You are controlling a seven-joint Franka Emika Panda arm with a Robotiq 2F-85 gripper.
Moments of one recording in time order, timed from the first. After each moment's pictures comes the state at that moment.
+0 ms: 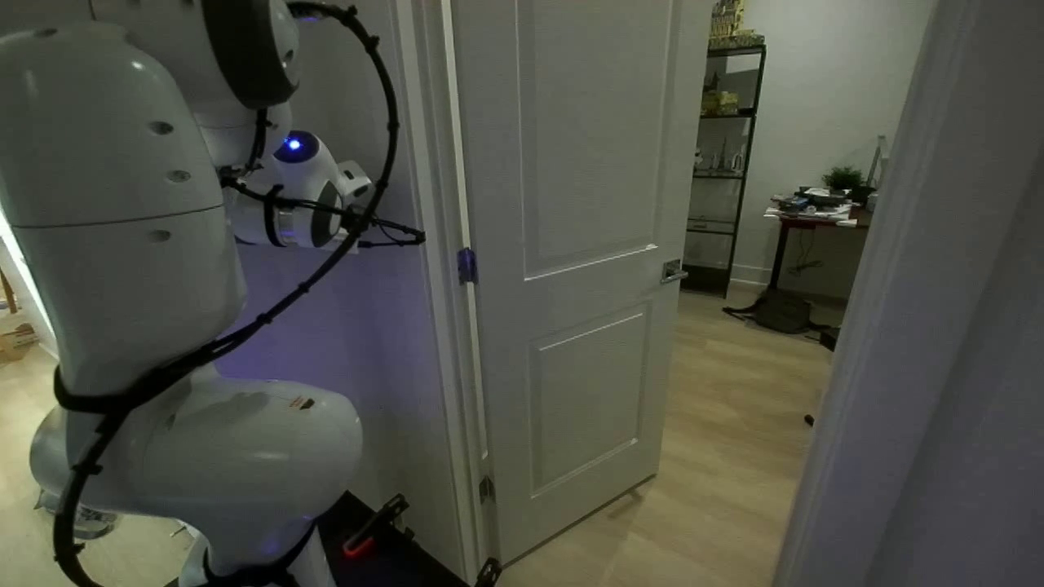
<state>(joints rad) 0.48 0.06 0.36 -2.30 0.20 3.29 0.05</state>
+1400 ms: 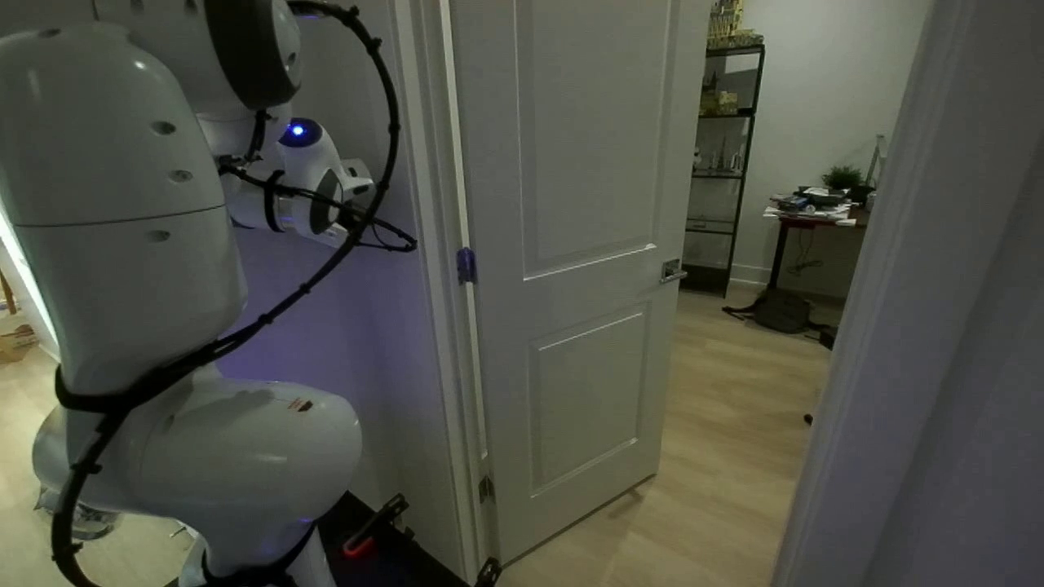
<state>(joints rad) 0.46 0.07 0.38 -2.24 0.23 3.17 0.22</state>
